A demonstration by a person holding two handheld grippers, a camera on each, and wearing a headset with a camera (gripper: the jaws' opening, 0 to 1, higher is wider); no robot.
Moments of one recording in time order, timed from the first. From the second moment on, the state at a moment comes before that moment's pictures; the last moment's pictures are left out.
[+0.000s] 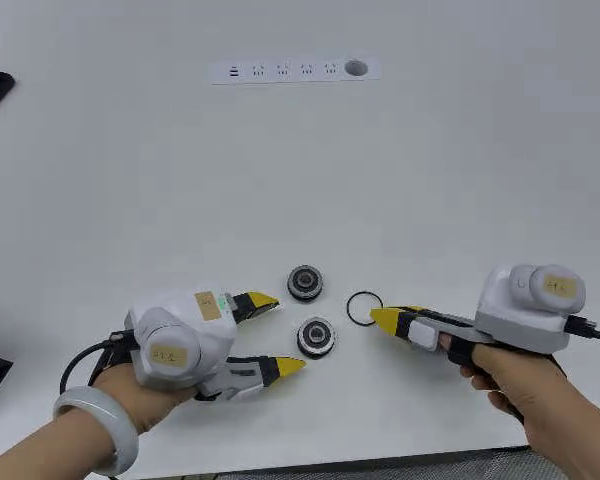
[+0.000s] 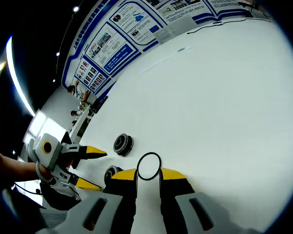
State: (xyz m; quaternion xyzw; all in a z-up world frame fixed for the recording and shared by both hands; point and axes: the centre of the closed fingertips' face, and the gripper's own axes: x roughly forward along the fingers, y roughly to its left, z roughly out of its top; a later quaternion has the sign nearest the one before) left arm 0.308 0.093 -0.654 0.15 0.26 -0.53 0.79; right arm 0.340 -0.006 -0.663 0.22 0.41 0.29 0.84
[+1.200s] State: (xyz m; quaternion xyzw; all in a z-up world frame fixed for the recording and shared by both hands) left arm 0.304 0.066 -0.648 0.16 0.24 -0.56 0.77; right arm 0.328 0.028 -0.649 0.25 0.40 0.34 0.82
